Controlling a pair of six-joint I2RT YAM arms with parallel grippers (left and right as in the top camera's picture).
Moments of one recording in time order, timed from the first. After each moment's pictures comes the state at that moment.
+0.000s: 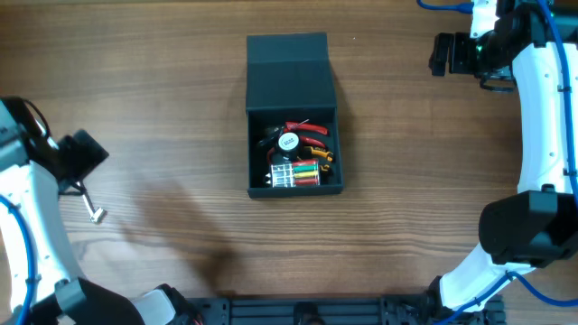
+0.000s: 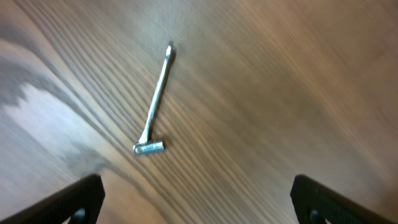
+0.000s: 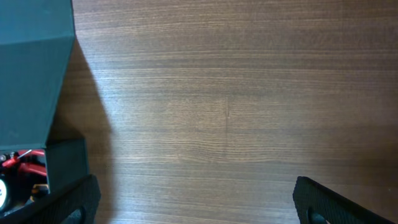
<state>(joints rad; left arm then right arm) 0.55 1.44 1.17 -0.99 -0.05 -0.25 -0.10 1.89 1.96 -1.26 -0.08 -0.05</state>
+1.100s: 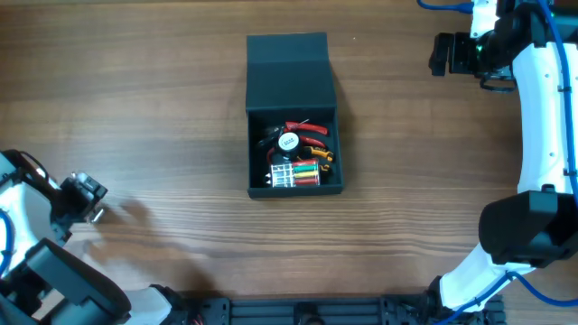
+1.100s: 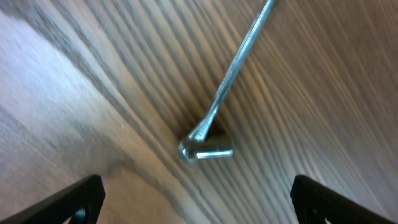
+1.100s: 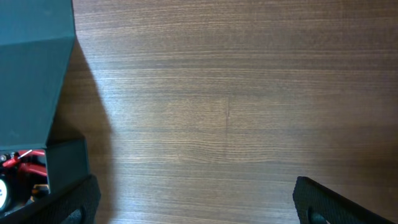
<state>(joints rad) 0.77 1.56 0.97 -0.84 0.00 -0.18 -0.10 1.89 1.96 -1.26 -0.08 -0.05</state>
